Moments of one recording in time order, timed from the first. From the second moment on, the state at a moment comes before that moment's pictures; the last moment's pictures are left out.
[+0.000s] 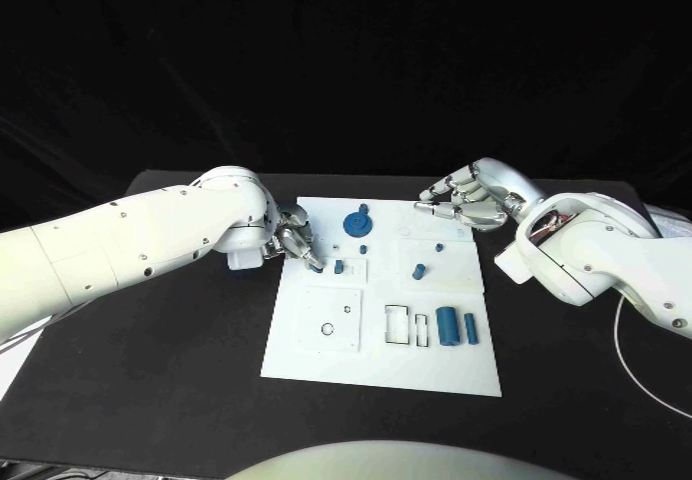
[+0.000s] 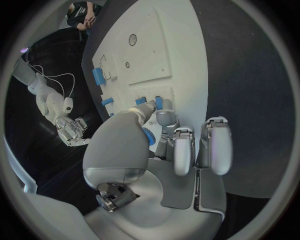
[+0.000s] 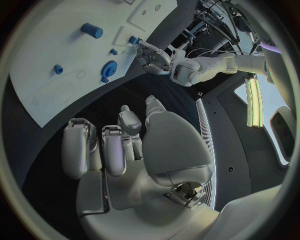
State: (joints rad) left arm 1.29 -0.69 -0.02 1.34 -1.04 0.32 -0.55; left_hand 1.23 -0.12 0.49 0.11 0.16 0.91 0.05 0.68 0.44 1.31 -0.03 1.03 0.86 1.47 -0.08 1.57 1.31 0.03 1.47 0.03 1.47 1.31; right arm 1.21 -0.93 0.04 1.70 -1.04 -0.40 -0.11; right_hand 1.27 -0.03 -0.03 0.28 0.24 1.02 0.14 0.07 0.07 1.32 0.05 1.04 1.21 1.46 -0.03 1.47 1.31 0.05 1.43 0.08 1.39 1.23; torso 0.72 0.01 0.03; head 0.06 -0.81
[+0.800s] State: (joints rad) left arm 1.29 -0.66 -0.02 1.35 -1.04 0.31 -0.63; left_hand 1.19 -0.09 0.54 0.12 0.16 0.92 0.05 0.69 0.45 1.33 -0.04 1.04 0.87 1.47 -0.08 1.57 1.31 0.03 1.47 0.03 1.47 1.31; right arm 1.21 -0.93 0.04 1.70 -1.04 -0.40 -0.11; right_hand 1.27 -0.03 -0.04 0.28 0.24 1.02 0.14 0.07 0.07 1.32 0.05 1.04 1.21 1.46 -0.03 1.47 1.31 0.05 1.43 0.08 1.39 1.23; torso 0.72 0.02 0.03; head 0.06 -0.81
